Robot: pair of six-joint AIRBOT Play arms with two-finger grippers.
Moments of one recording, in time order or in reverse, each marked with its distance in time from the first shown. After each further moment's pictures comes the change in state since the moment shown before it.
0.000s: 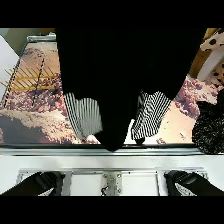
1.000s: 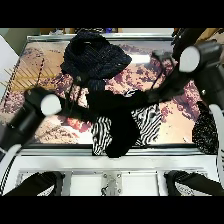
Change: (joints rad) left arm 0.143 0.022 -0.901 -0.132 -0.594 -0.026; right arm -0.011 -0.185 -0.558 0.091 0.444 -0.038
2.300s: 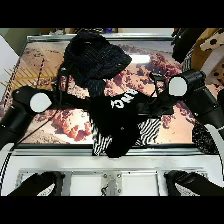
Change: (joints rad) left arm 0.181 -0.014 0.058 0.005 0.201 0.020; right arm 0.067 0.103 -0.241 0.087 -0.176 0.237
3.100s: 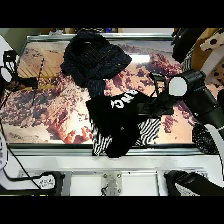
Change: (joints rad) left arm 0.646 -0.483 0.322 0.296 0.158 0.203; right arm 0.000 0.000 0.000 0.000 0.000 0.000
